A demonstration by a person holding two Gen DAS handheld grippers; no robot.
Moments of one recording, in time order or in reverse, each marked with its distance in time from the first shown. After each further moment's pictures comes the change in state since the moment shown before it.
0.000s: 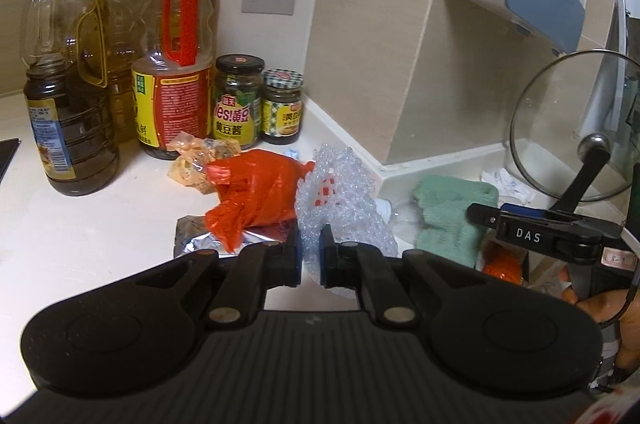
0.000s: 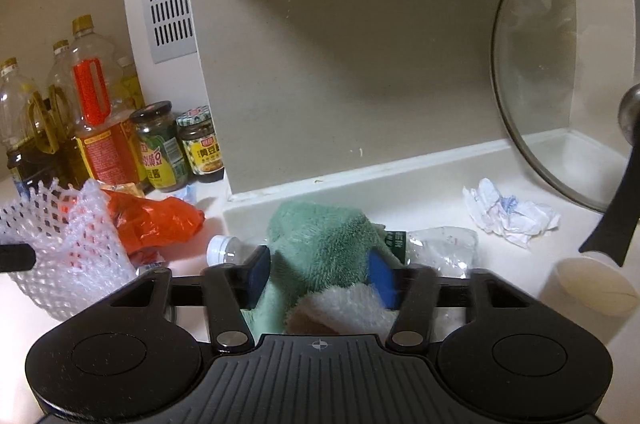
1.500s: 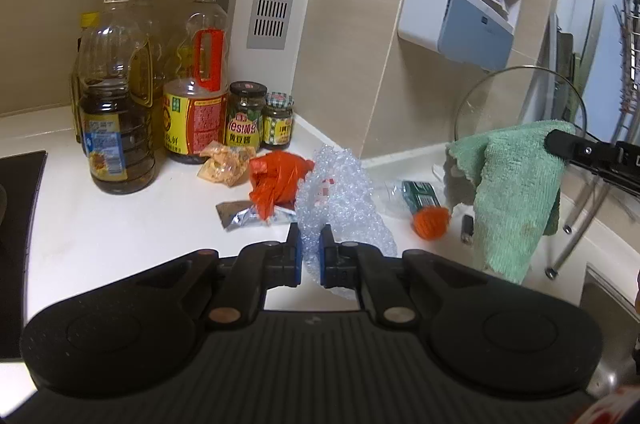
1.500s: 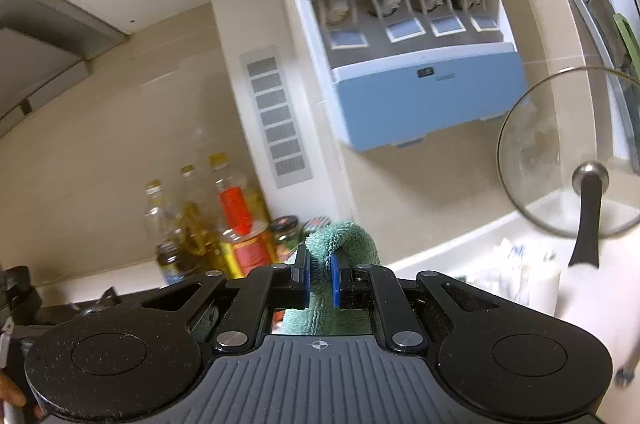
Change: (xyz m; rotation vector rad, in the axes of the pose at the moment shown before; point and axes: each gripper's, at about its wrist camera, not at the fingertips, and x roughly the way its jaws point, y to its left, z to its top) left arm -0.138 0.049 -0.023 0.055 -0.036 -0.129; right arm -0.224 0.101 -0.003 0.115 -0.283 0.148
